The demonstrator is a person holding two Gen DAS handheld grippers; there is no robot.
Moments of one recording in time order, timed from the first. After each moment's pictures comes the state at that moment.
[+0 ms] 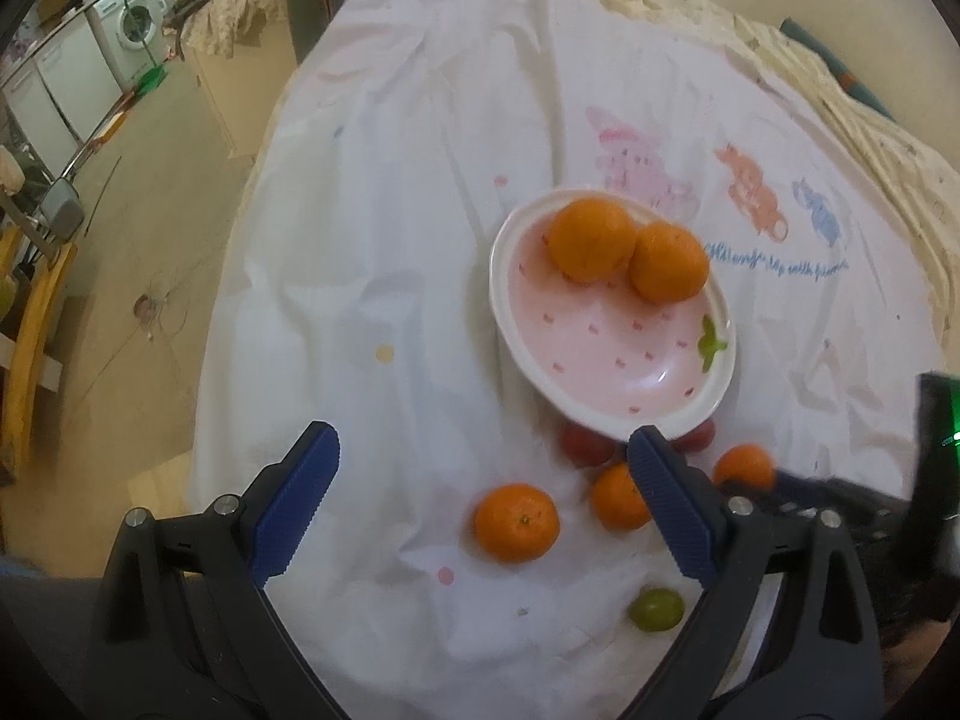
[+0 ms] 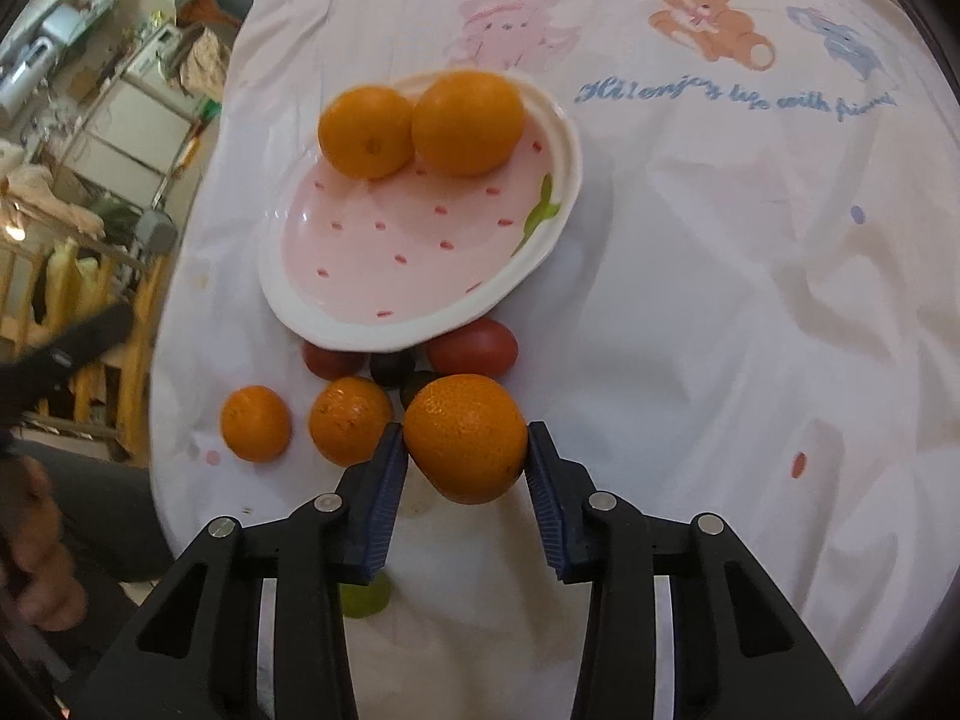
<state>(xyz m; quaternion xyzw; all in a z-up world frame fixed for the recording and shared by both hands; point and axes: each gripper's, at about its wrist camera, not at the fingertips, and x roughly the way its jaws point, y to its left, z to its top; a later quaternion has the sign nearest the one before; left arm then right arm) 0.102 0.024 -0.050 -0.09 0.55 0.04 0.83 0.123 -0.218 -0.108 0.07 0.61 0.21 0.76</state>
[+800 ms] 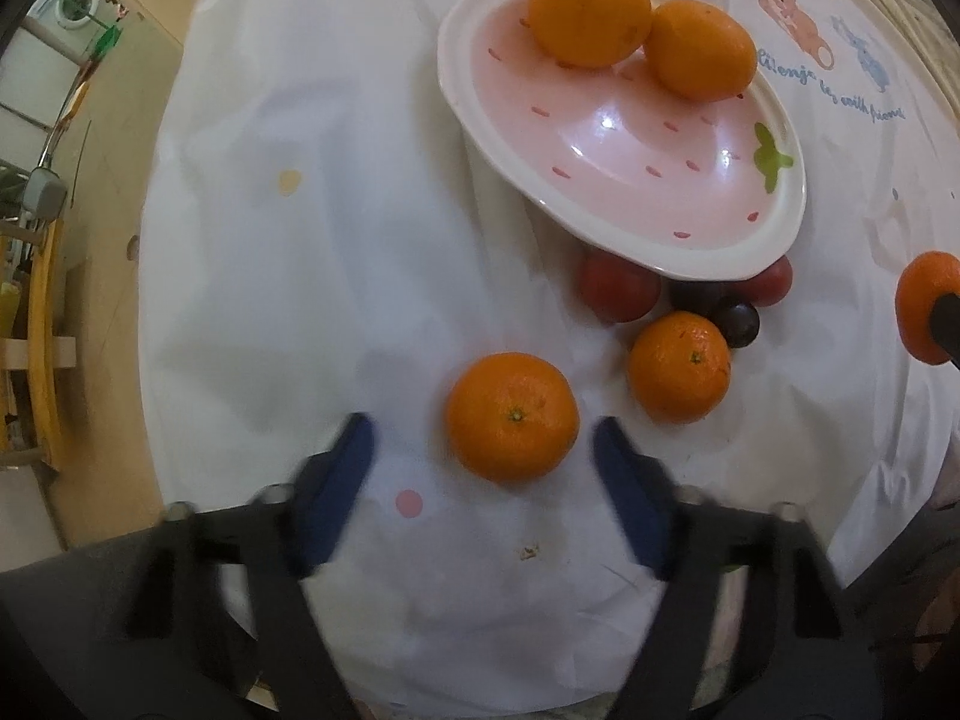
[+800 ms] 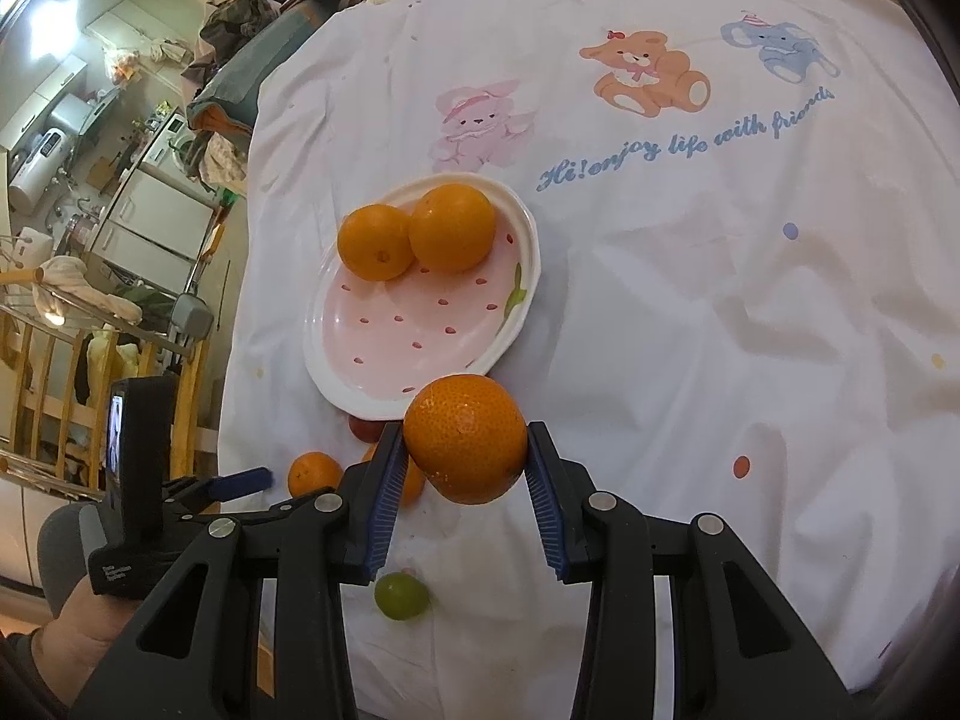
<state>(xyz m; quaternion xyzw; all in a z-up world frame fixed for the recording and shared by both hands) 0.101 -0.009 -0.126 -0.03 0.69 0.03 0.73 0.125 -0.247 -0.072 0.15 0.56 0.21 0.79</state>
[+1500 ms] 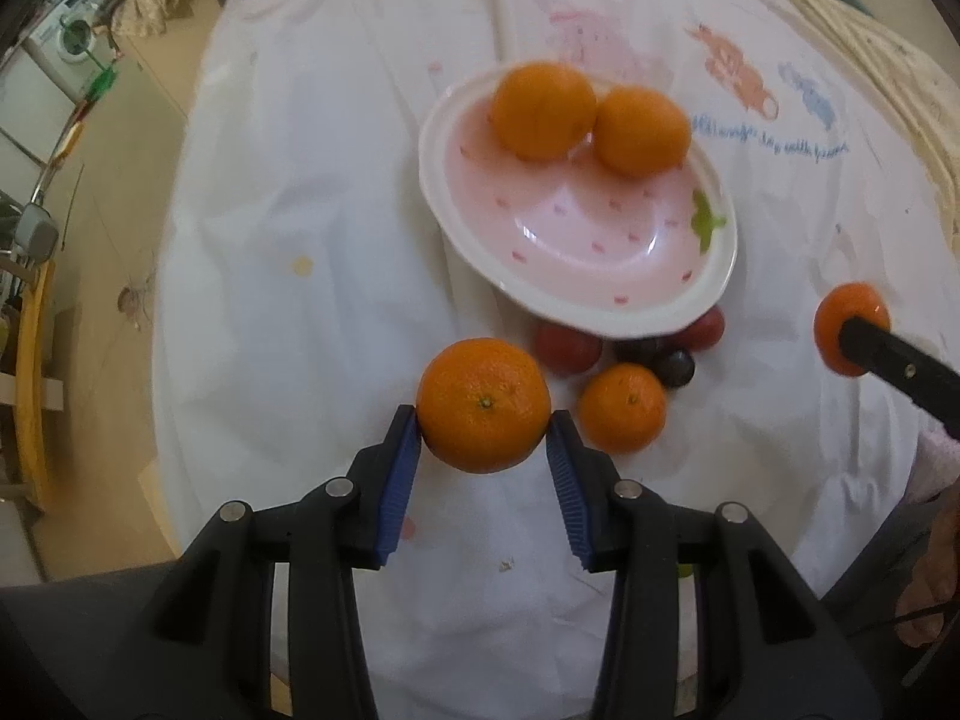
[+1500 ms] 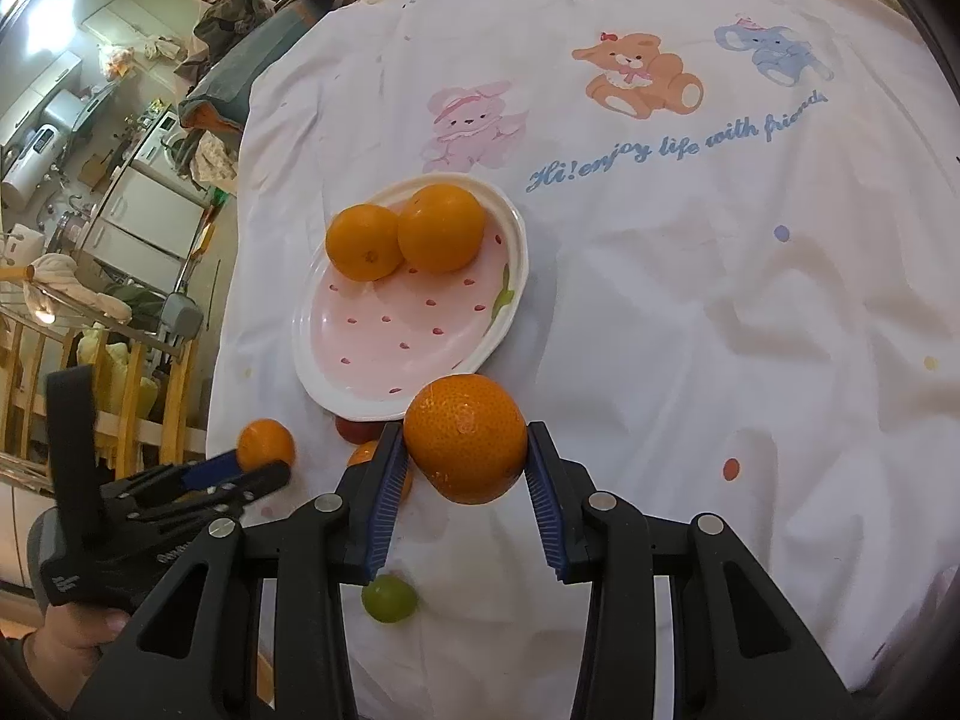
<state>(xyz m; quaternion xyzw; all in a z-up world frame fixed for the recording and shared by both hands) 0.086 -0.007 -0.081 -0.04 0.61 0.00 0.79 0.124 -0.250 -0.074 0.14 0.56 0.20 0.79</state>
